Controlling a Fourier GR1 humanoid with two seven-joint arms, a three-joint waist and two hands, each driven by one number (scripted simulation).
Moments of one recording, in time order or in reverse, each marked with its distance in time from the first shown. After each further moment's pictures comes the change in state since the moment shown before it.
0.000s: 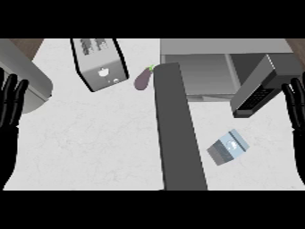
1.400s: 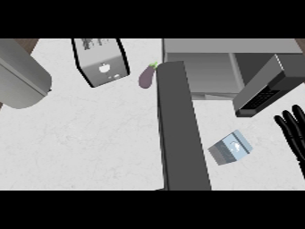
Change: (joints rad) left arm 0.472 -0.047 0.105 -0.261 0.353 -0.236 0.056; right arm 0.203 -0.051 -0.032 -0.094 -0.172 0.290 -0.006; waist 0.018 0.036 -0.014
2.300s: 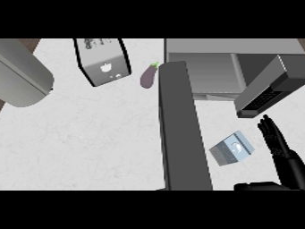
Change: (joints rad) left arm 0.151 -0.009 0.132 0.007 0.063 -0.159 -0.069; right arm -0.046 0.014 -0.088 0.646 0.246 -0.048 -0.428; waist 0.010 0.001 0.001
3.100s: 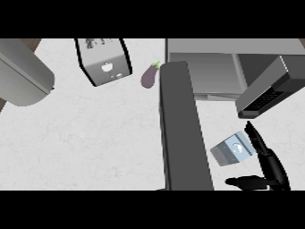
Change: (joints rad) left arm 0.079 -0.008 0.093 0.015 0.087 -0.107 -0.034; right arm -0.222 -0.040 -0.044 0.647 0.145 -0.083 -0.417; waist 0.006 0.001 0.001
